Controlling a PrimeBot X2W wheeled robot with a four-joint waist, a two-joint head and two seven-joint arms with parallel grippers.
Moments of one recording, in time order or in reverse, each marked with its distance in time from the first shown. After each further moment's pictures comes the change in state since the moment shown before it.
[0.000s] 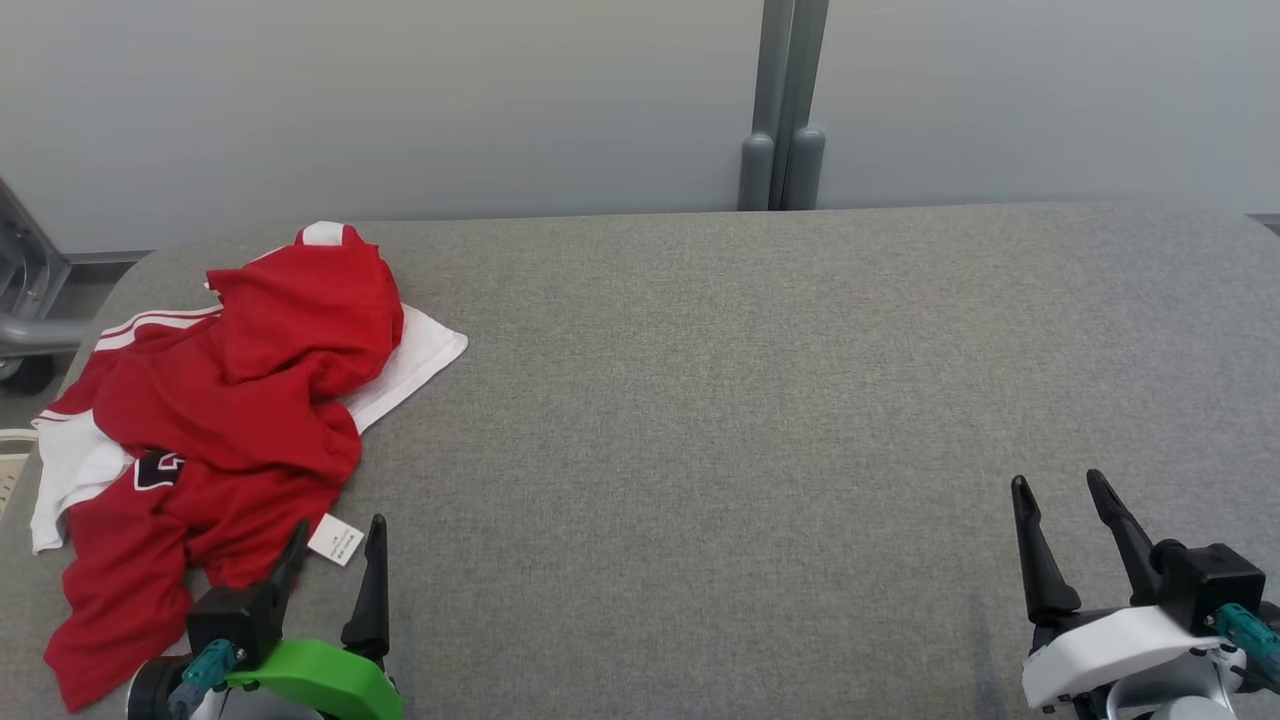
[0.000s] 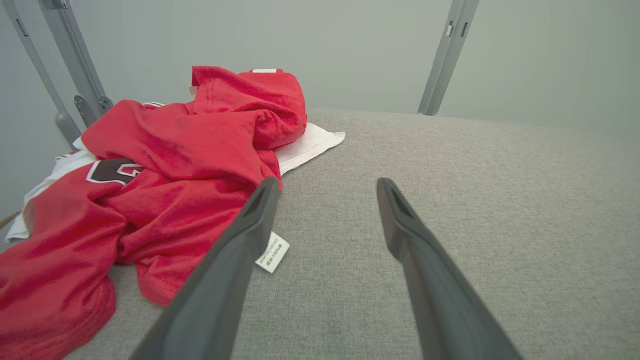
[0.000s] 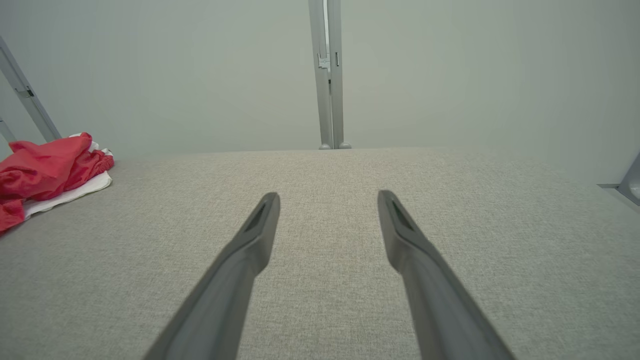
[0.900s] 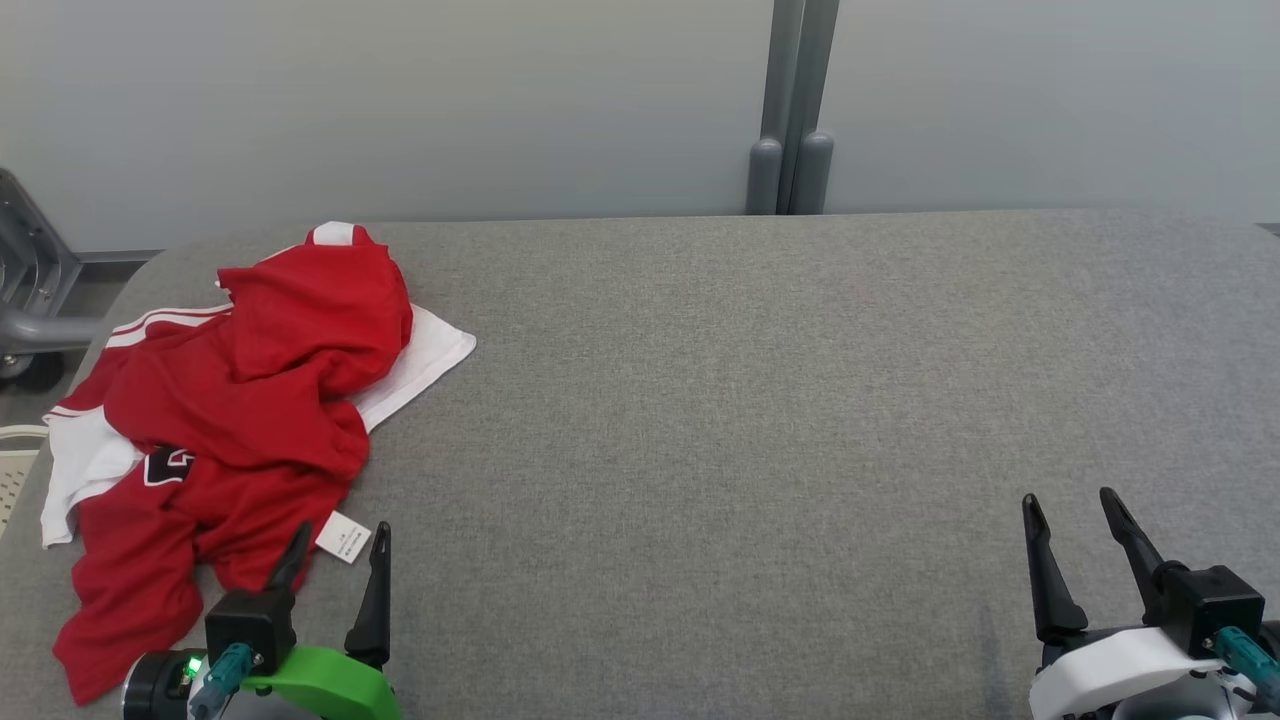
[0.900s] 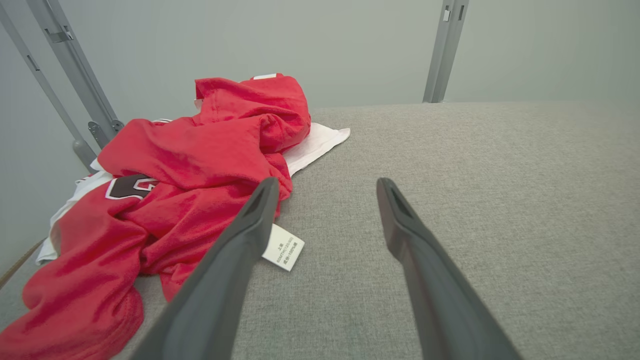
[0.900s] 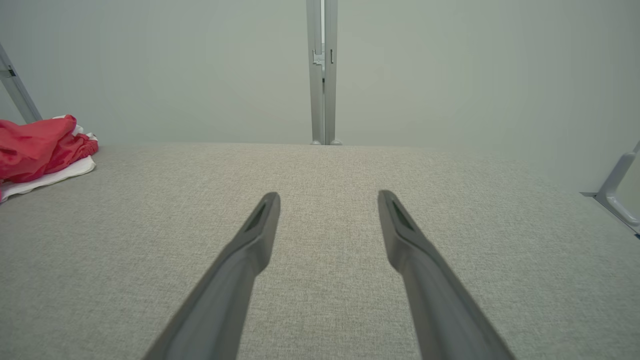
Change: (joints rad) left arm -0.007 0.014 -0.011 0.030 0.113 -0.001 -0.035; right arm 0.026 0.022 -0.039 0.014 -0.092 0.000 -0.035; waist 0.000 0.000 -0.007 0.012
